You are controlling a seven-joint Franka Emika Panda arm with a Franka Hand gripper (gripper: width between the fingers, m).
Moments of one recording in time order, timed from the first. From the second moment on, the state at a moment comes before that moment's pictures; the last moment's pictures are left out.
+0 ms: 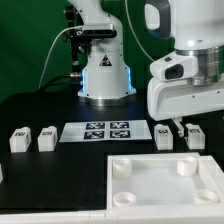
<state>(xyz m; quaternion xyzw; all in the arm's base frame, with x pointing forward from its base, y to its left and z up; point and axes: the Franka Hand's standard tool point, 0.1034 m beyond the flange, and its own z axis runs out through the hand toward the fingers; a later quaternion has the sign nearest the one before) 0.447 0.176 0.045 -1.00 -0.04 0.01 0.05</state>
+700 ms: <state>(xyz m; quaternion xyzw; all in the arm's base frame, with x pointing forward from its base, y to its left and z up) 0.430 0.175 0.047 -0.97 -0.02 0.25 0.02</state>
